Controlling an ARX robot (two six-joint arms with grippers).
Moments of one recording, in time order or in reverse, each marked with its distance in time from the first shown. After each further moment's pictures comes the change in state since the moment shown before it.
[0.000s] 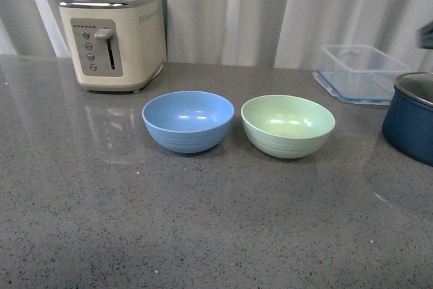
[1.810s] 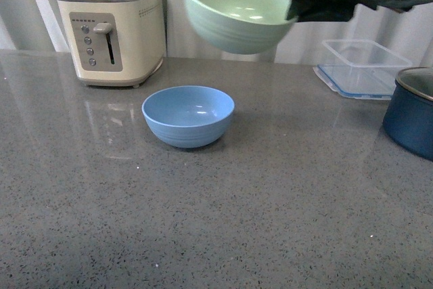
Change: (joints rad) left arm 0.000 0.000 0.000 0.000 0.000 0.000; right arm 0.168 0.735 0.739 -0.085 0.279 0.270
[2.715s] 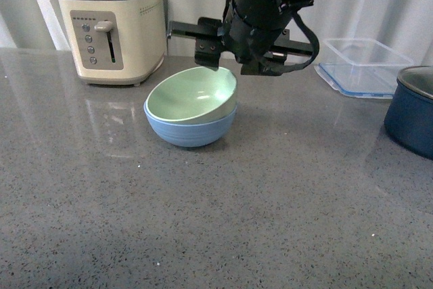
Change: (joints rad) left arm 0.000 0.000 0.000 0.000 0.000 0.000; right arm 0.105 0.263 0.180 -0.008 0.127 -0.068
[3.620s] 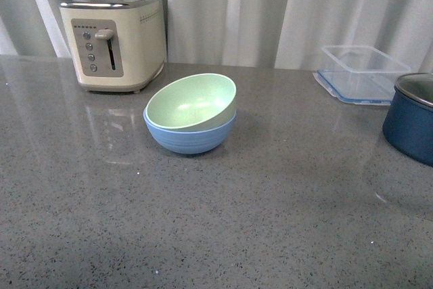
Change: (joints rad) left arm 0.000 0.000 0.000 0.000 0.000 0.000; right arm -0.273 -0.998 -1.350 0.987 0.034 -0.377
